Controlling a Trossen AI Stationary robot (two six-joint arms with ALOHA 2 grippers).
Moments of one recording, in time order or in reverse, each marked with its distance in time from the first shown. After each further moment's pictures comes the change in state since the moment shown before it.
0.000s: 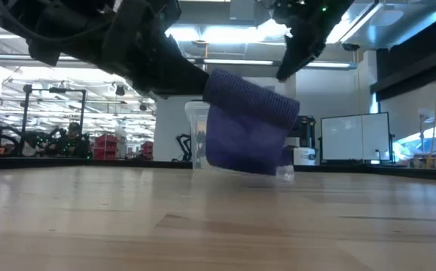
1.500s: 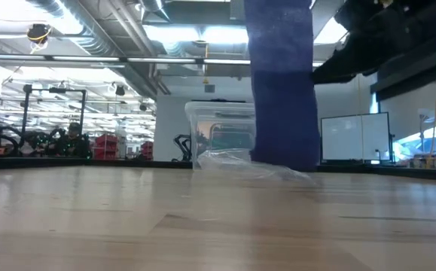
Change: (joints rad) left arm 0.148 -0.261 0.343 -0.133 0.090 0.442; right arm 0.235 -0.408 -0.729 0.818 -0.121 -0.092
